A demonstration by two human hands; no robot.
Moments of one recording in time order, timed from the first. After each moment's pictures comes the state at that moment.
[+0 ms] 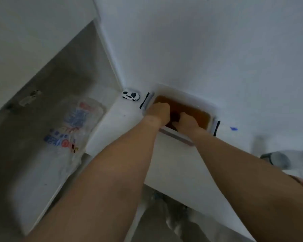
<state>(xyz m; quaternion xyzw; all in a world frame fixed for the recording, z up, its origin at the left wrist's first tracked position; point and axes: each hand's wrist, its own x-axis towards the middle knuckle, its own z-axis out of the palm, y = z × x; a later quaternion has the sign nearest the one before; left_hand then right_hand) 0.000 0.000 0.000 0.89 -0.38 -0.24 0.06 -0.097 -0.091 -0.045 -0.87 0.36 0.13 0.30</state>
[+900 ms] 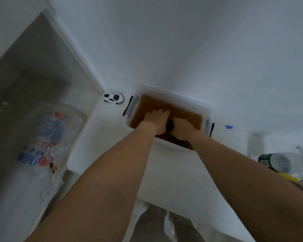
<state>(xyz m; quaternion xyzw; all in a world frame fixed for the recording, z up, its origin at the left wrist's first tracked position) 0.012 -0.044 -0.056 0.83 -0.48 -0.29 -0.02 -0.091 -0.138 -0.092 -0.91 0.27 0.18 0.25</state>
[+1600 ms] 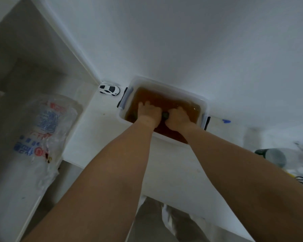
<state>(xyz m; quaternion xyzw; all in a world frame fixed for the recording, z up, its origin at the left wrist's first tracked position) -0.001 -0.056 -0.067 0.86 -0.43 -0.22 -0.19 -0.087 -0.142 -0.093 -0.89 0.31 0.20 0.25</state>
